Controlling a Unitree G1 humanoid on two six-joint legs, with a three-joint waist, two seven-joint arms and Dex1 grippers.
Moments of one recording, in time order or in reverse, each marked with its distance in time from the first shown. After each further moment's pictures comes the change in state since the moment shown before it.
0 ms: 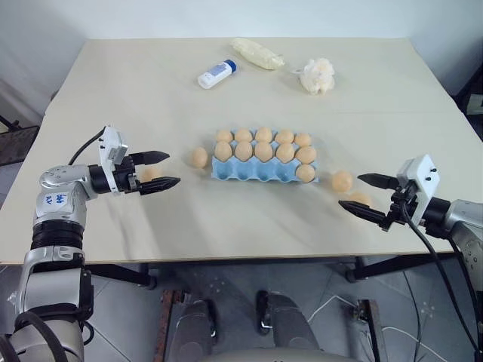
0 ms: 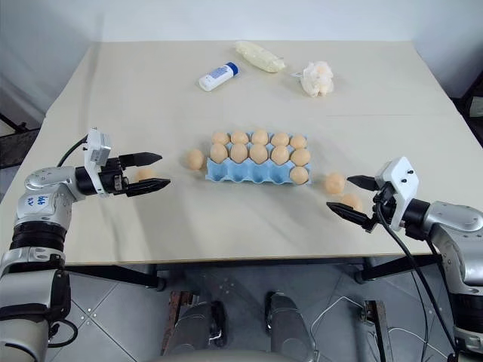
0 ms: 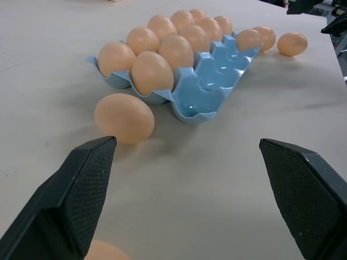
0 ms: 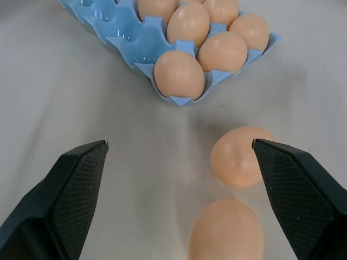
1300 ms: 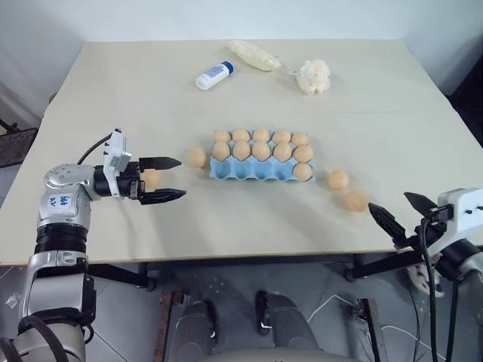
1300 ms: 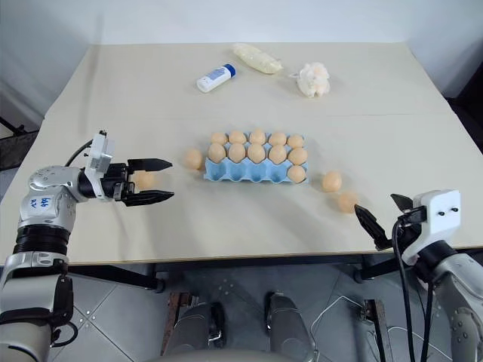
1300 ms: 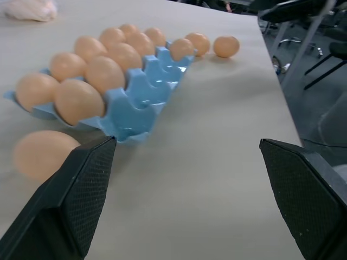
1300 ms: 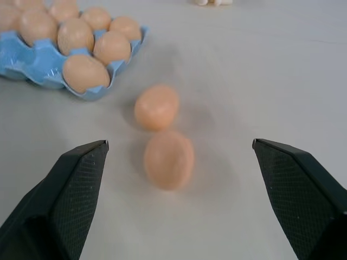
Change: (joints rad) left arm 0.051 -0.021 0.000 -0.125 -0.032 0.016 -0.156; right arm 0.361 0.266 -0.288 -0.458 0.116 0.198 -0.510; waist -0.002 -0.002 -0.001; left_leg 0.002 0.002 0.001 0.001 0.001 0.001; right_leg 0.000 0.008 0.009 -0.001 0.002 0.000
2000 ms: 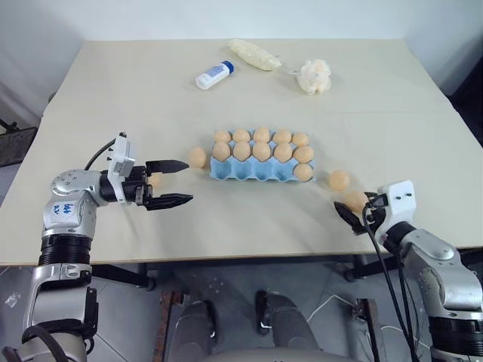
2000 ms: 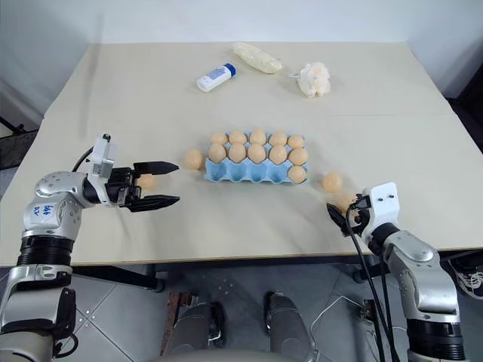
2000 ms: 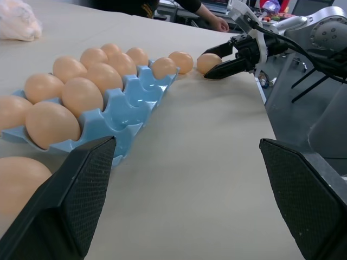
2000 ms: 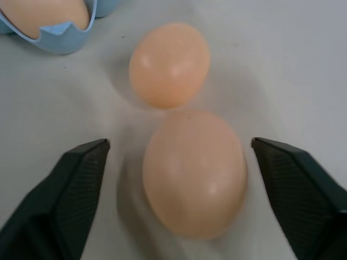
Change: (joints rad) left arm 0.085 -0.024 0.014 -0.174 -0.066 0.062 0.047; right arm -0.247 0.037 0.303 0.368 -0.221 -0.106 -0.031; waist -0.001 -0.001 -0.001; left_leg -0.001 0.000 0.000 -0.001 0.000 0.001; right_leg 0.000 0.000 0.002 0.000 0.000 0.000
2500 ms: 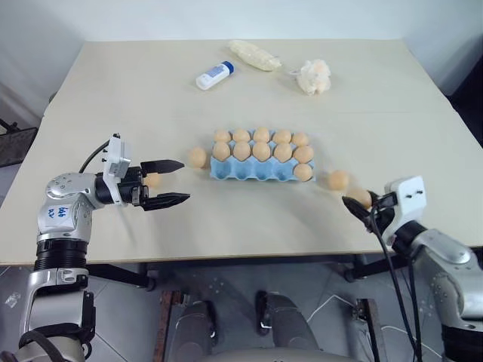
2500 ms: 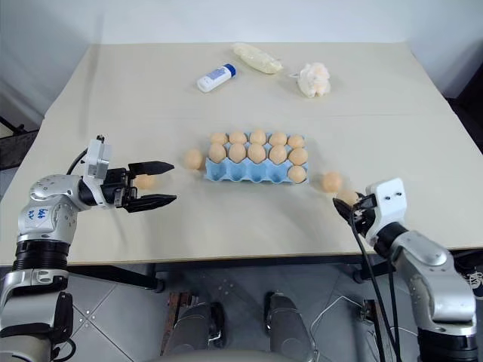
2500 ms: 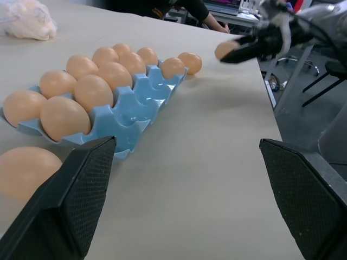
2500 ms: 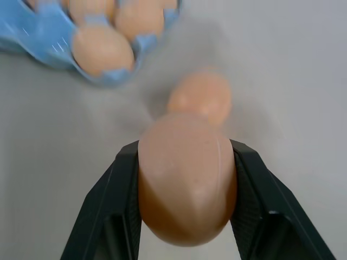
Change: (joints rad) left arm 0.025 0.014 0.020 -0.022 -0.010 0.016 0.028; right arm 0.016 -0.064 -0.064 -0.221 0.107 0.106 0.033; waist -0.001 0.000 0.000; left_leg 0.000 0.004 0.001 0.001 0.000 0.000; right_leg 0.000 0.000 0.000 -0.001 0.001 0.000
